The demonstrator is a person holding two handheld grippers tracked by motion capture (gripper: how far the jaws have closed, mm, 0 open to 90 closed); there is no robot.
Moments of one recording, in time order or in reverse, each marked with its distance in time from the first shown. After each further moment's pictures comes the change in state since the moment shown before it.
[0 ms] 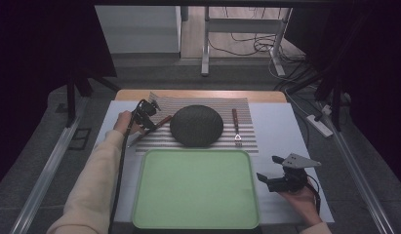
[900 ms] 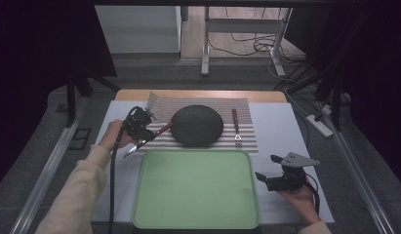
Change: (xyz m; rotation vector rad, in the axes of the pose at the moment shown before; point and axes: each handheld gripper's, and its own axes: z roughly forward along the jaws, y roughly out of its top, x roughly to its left) left arm -0.071 -0.042 -0.064 -0.102 -0.043 0.098; right arm 0.000 0.003 0.004 -0.001 0.014 0.000
